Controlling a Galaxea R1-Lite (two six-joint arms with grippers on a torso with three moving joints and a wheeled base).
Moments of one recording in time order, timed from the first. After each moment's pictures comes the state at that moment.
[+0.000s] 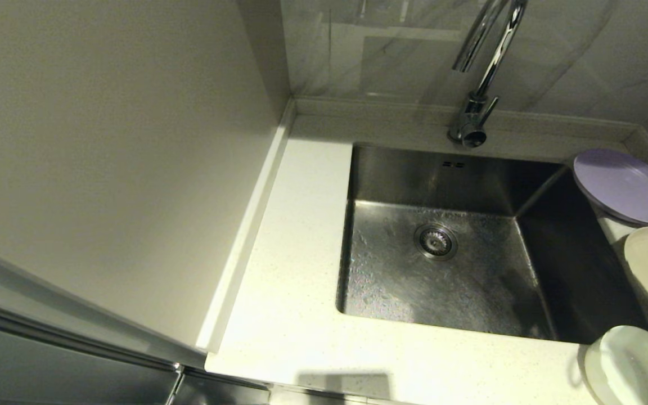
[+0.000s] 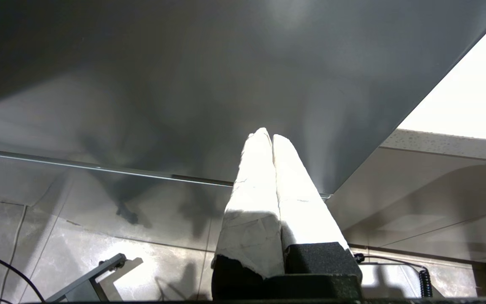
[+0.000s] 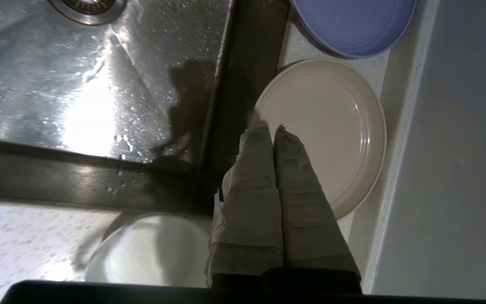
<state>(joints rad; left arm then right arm) 0.00 0.00 0.00 0.00 0.02 -0.02 -0.09 1.21 -1.09 0.36 -0.23 -0.28</state>
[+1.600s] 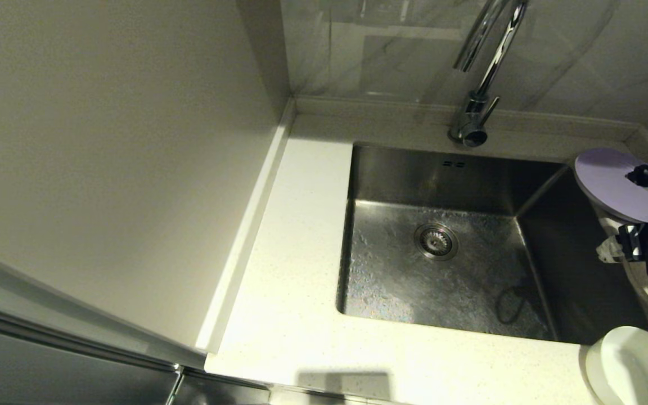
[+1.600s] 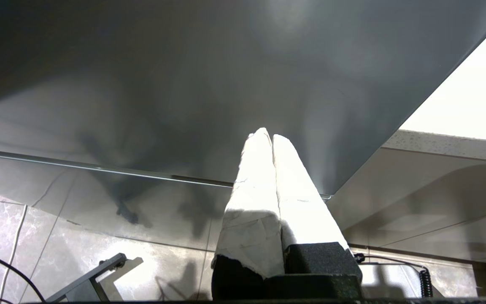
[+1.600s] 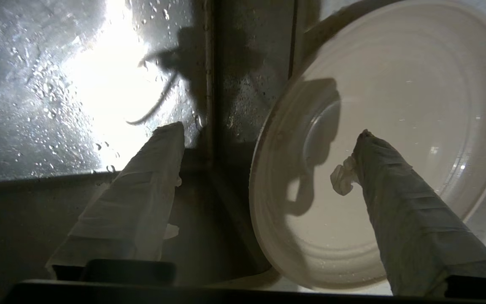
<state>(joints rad) 0.00 0.00 0.00 0.00 0.02 -0.02 -0.24 1.67 -1.22 0.34 -0.19 -0.11</state>
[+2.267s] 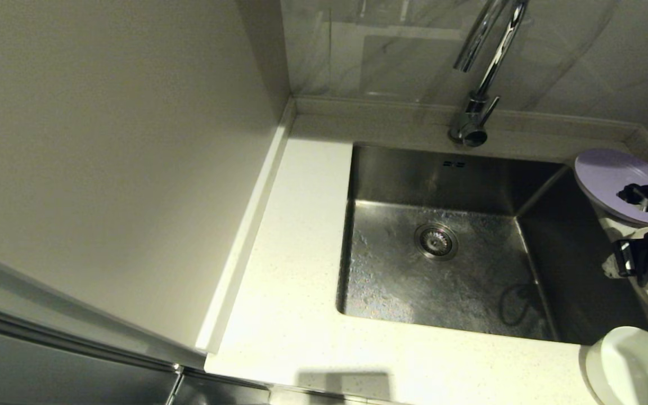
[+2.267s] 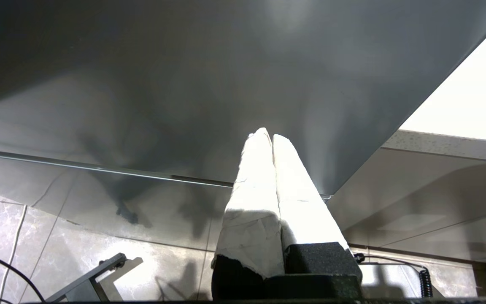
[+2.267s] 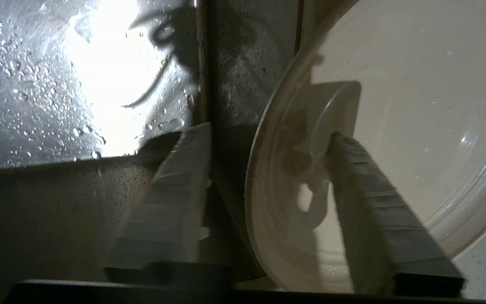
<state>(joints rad) 0.00 0.00 0.00 0.00 0.02 -0.02 -0.27 1.73 -1.19 0.34 -0.19 -0.10</state>
